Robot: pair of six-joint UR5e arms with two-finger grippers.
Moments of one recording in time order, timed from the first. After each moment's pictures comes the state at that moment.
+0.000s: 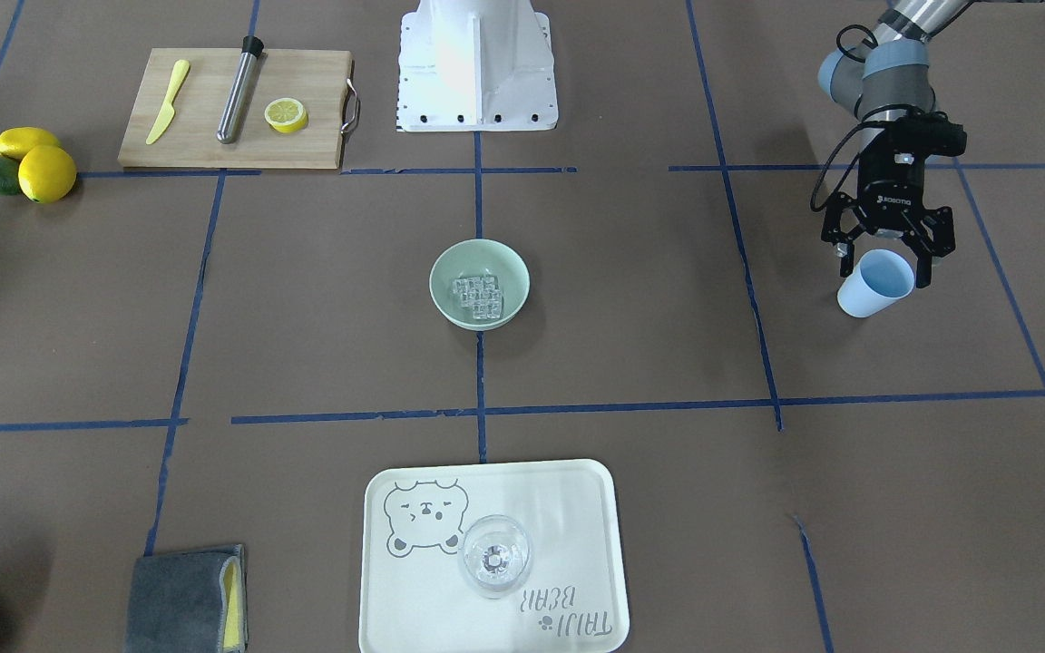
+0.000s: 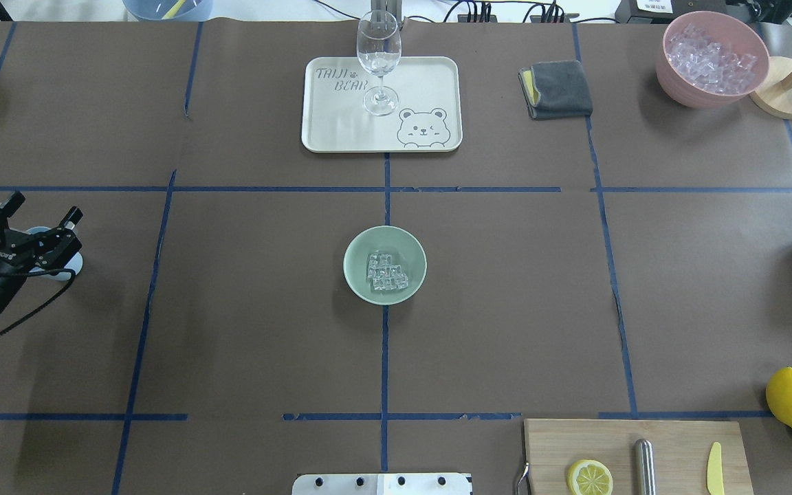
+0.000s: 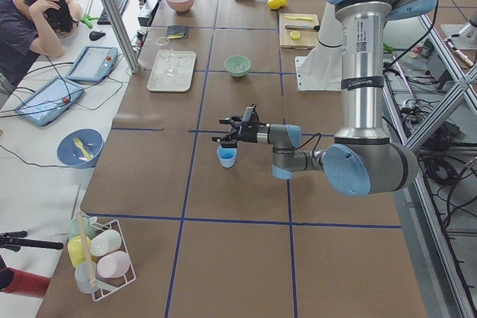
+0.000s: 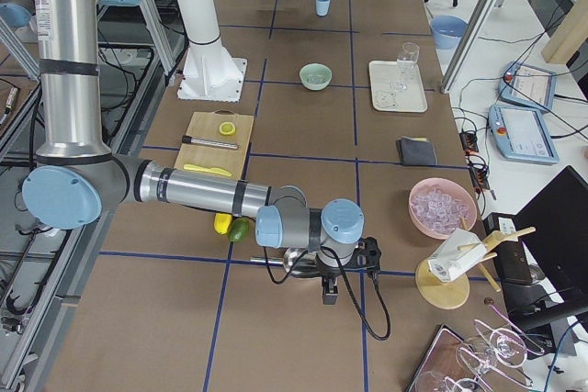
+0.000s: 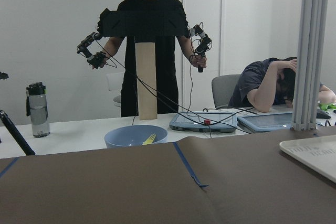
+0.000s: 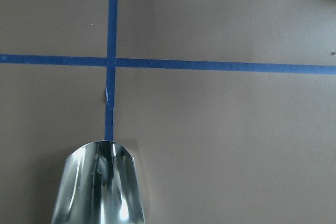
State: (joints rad) left arm -0.48 -1.47 -1.48 -3.34 -0.83 -0.61; right arm 1.55 -1.59 1.45 -1.43 2.29 0.00
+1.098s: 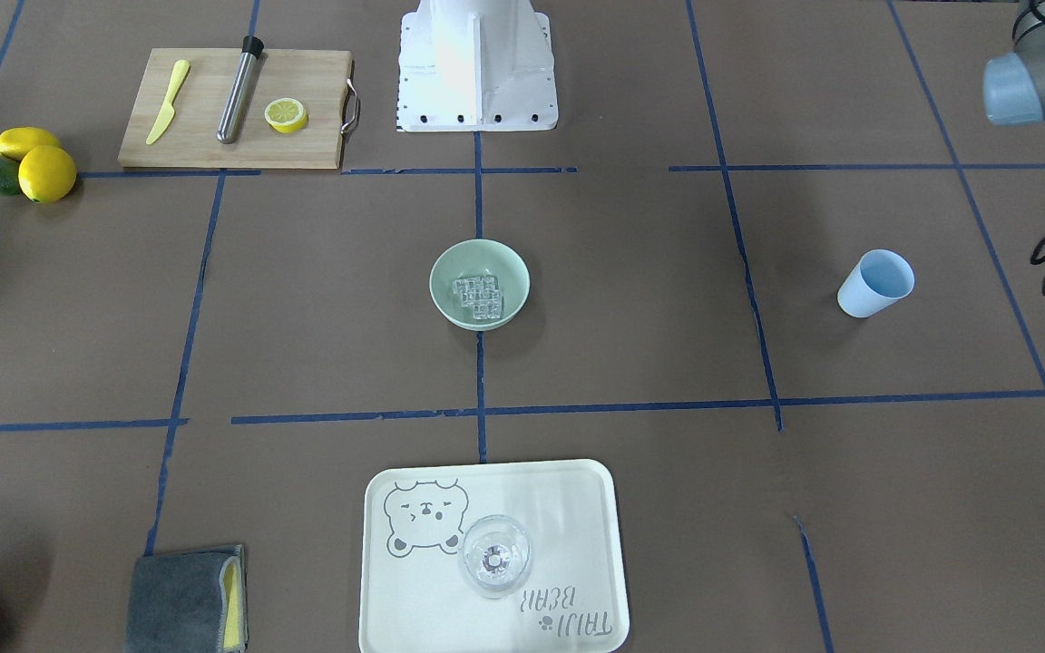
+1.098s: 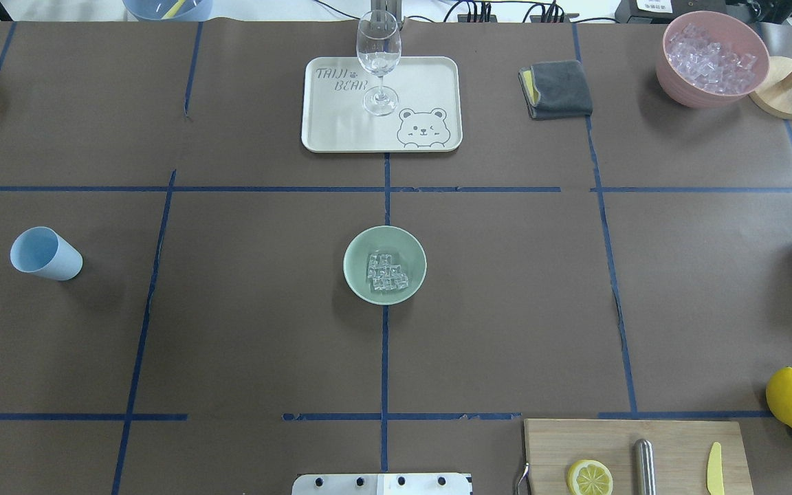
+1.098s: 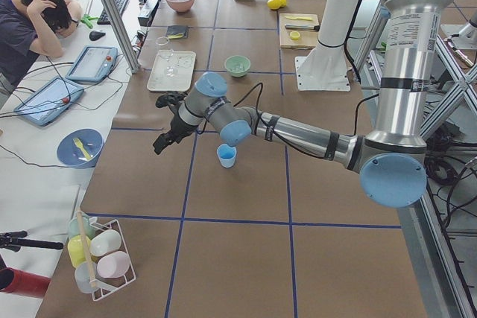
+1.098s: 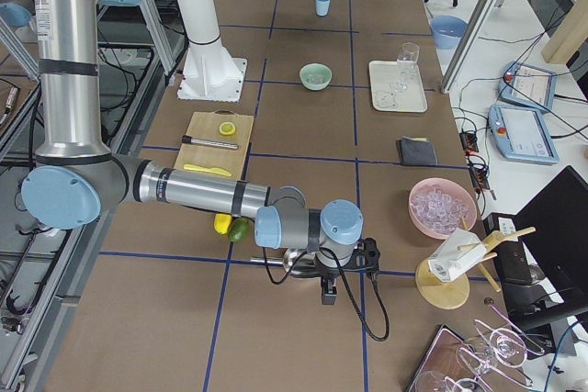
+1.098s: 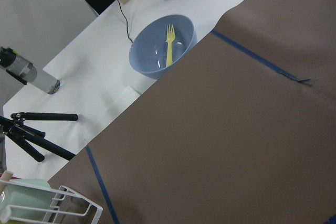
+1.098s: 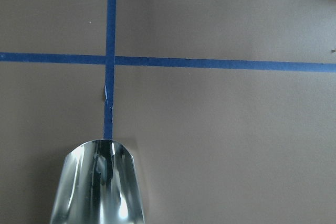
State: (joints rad) left arm -1.30 -1.66 -1.75 -2.00 -1.94 -0.04; right arm 1.55 -1.59 1.45 -1.43 2.29 0.00
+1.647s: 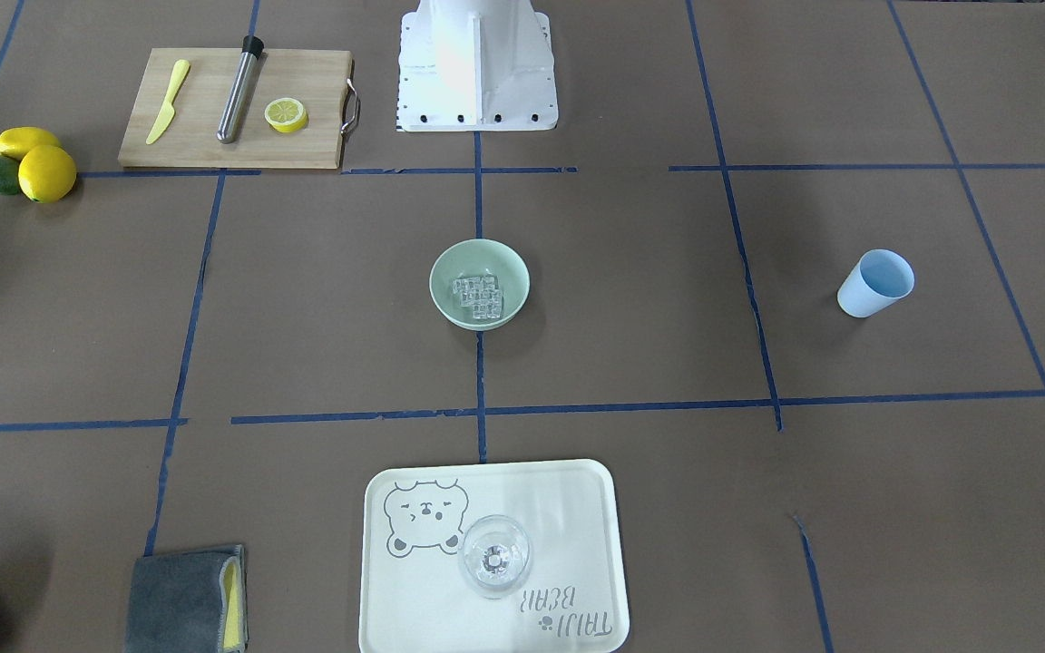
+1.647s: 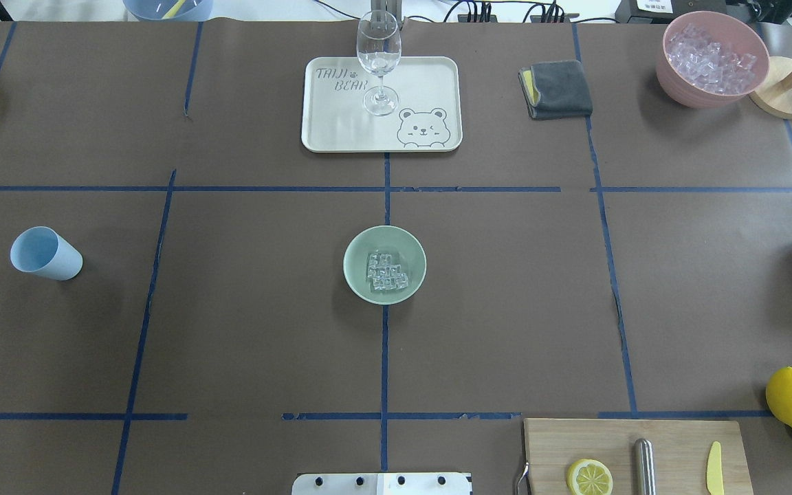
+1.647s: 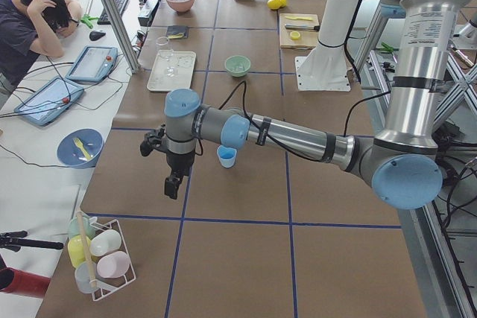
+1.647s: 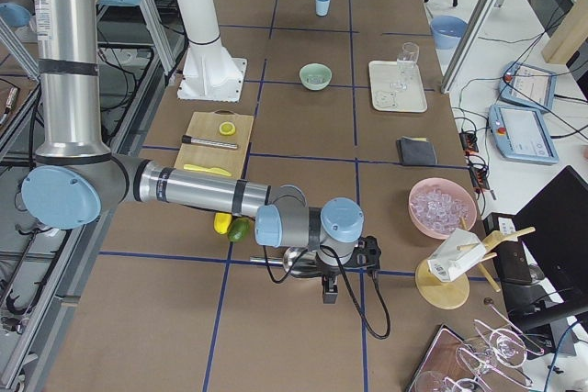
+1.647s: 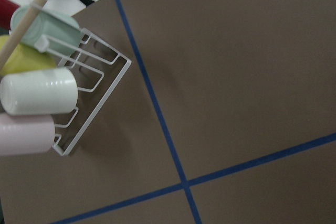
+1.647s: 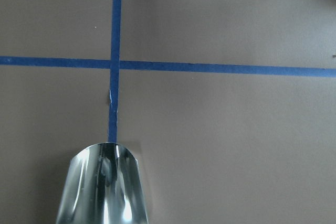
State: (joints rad) left arm -1.53 -1.62 -1.69 -1.60 -2.19 -0.02; right arm 1.55 -1.58 1.46 -1.43 2.29 0.00
